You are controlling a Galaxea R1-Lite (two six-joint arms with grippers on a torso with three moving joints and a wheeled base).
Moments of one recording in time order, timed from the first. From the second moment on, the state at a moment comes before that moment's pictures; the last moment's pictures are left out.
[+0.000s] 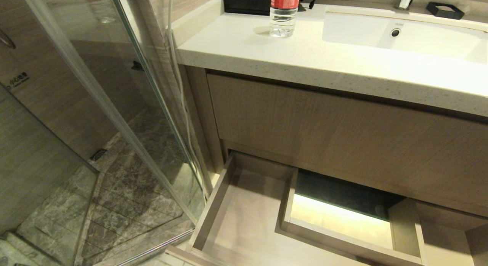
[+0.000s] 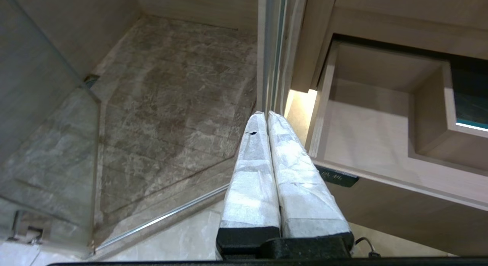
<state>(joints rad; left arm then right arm) 0.00 0.00 0.00 0.00 0.00 0.00 0.00 0.00 0.00 0.01 -0.01 0.01</state>
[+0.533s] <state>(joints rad) 0.00 0.00 0.00 0.00 0.00 0.00 0.00 0.00 0.00 0.01 -0.01 0.01</state>
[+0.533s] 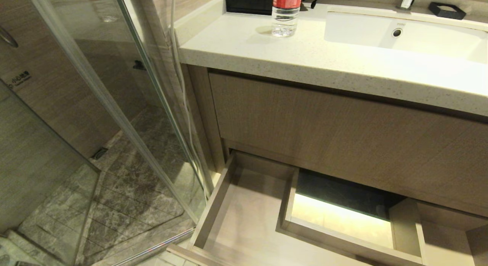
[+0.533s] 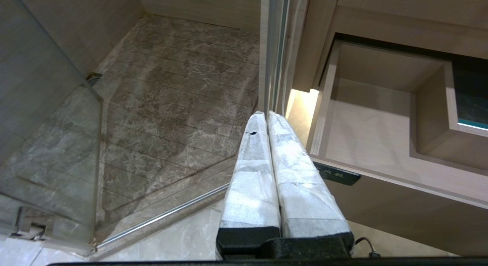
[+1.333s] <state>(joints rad) 0.00 0.00 0.00 0.00 0.00 0.00 0.00 0.00 0.00 0.01 -0.01 0.02</state>
